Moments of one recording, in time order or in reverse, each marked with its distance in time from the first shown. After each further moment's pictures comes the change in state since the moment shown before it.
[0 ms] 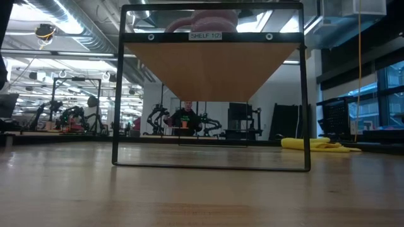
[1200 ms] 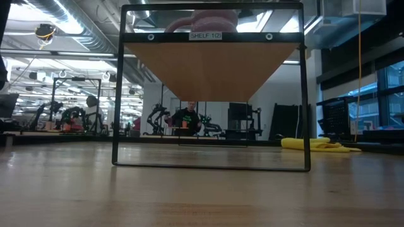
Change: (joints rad) left arm 0.042 -0.031 -0.010 0.109 0.016 0.000; right arm -0.153 0.001 0.034 0.089 0.121 -0.203
